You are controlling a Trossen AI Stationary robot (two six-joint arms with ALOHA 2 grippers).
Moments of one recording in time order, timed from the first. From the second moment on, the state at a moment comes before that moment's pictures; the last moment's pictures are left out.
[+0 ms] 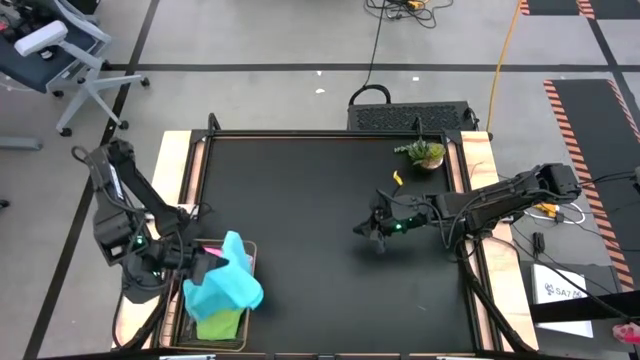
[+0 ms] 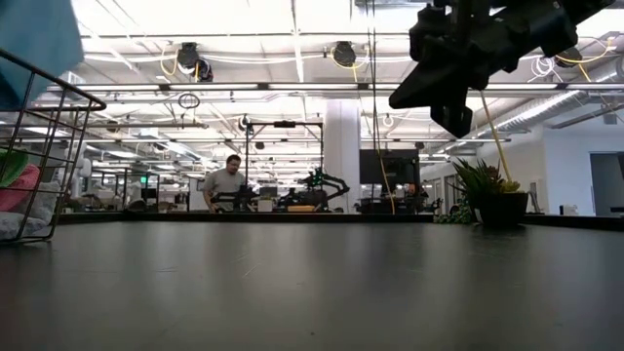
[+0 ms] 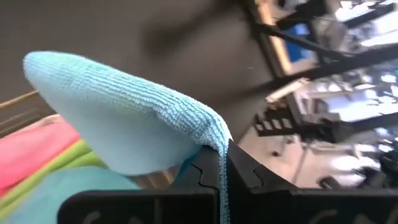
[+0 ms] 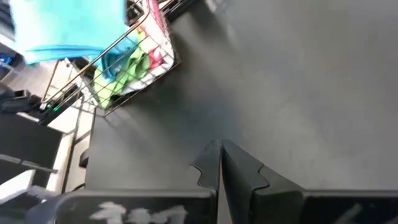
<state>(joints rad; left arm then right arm) -1.04 1.11 1.23 -1.11 -0.73 -1.91 0.11 1.23 0.59 0.13 0.02 0.69</state>
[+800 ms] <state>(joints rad) -1.25 1.38 1.23 -1.06 -0.65 -2.51 0.11 1.23 0.59 0.13 0.00 0.68</state>
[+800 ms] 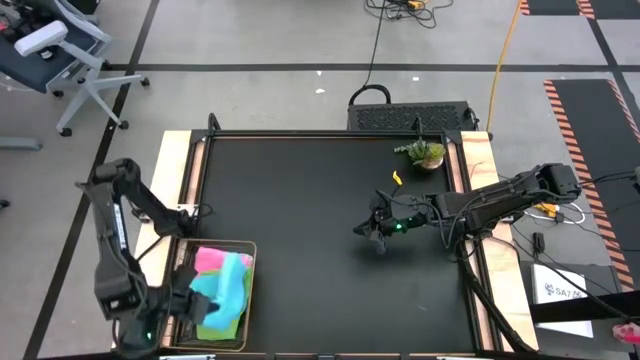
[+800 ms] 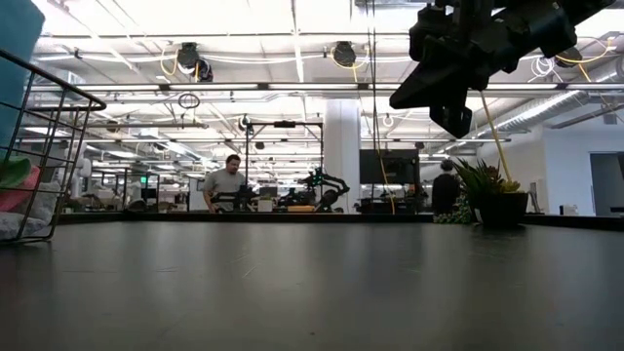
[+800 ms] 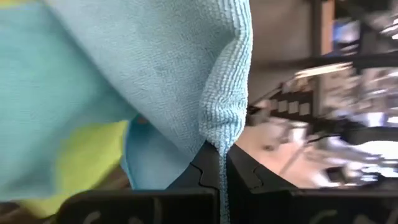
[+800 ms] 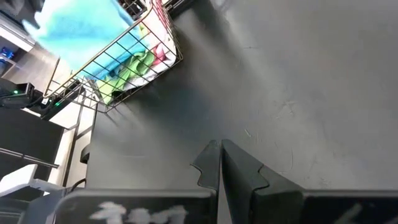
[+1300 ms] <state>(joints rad) -1.21 1.34 1.23 -1.18 -0.89 -2.47 0.11 1.23 0.59 0.13 0.00 0.67</state>
